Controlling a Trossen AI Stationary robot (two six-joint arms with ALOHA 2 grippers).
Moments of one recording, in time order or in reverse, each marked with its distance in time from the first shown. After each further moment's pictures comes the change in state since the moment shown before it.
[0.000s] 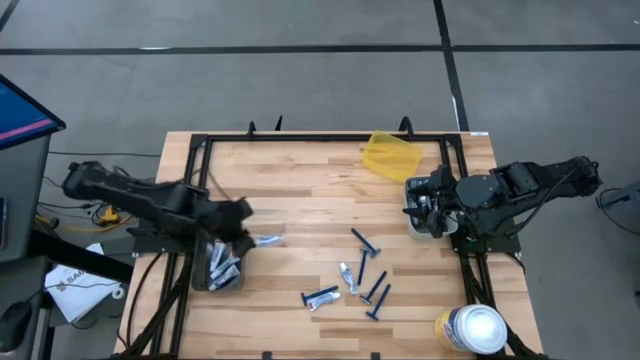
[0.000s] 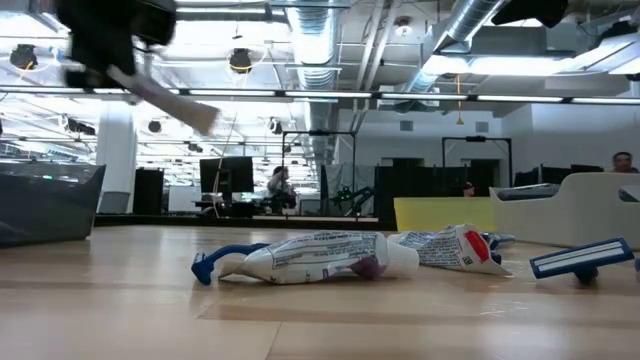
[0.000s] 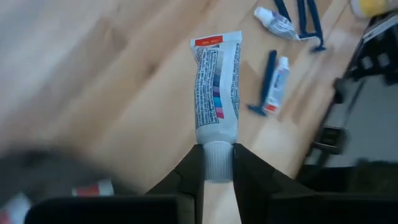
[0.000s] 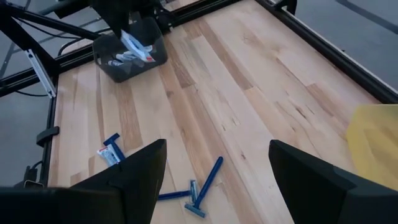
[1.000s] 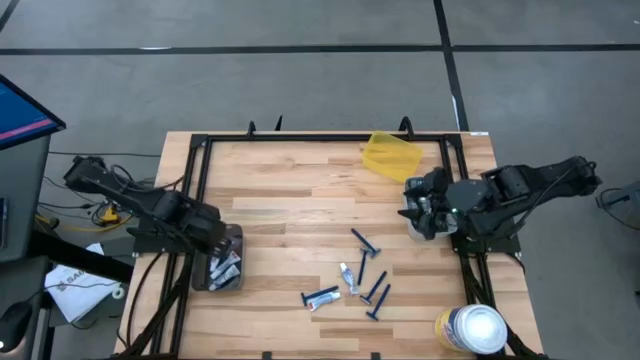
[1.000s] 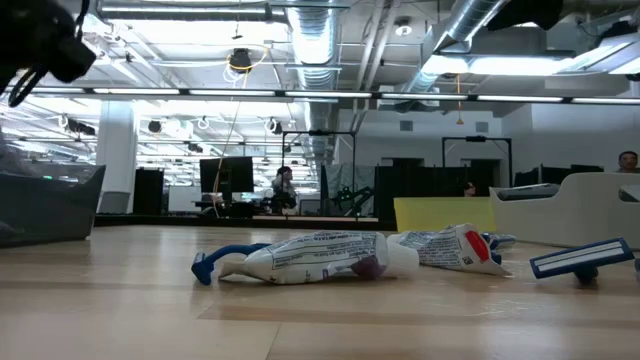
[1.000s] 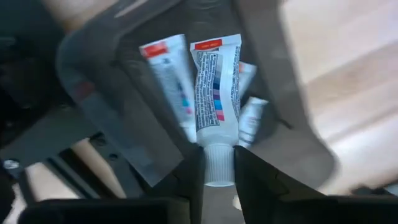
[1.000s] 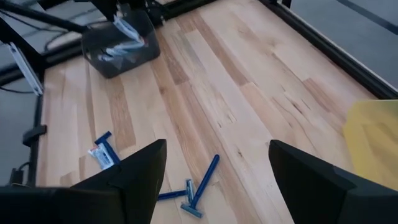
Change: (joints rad) left arm -0.154 -0.096 -0.070 -0.468 0.072 -0.510; right arm 0.000 0.053 0.000 0.008 0.018 0.017
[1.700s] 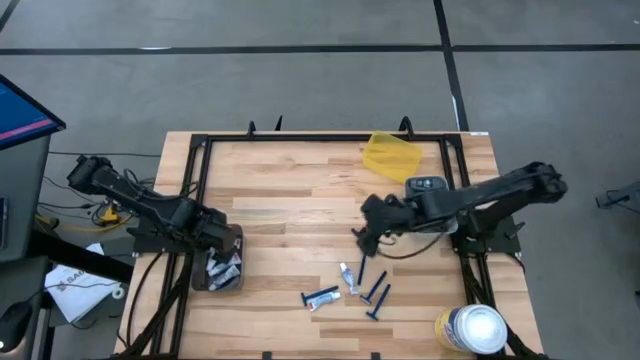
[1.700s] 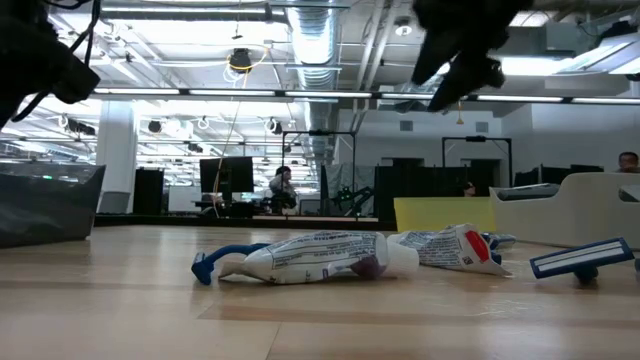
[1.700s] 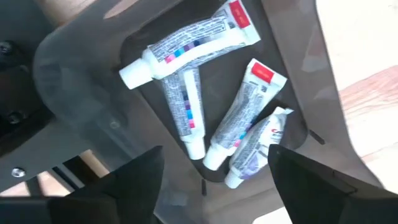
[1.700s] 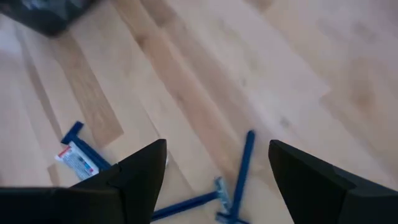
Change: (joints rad) left arm 0.001 0.125 -0.047 0.063 0.003 0.045; right arm -0.082 0.529 0.029 0.201 -0.152 0.214
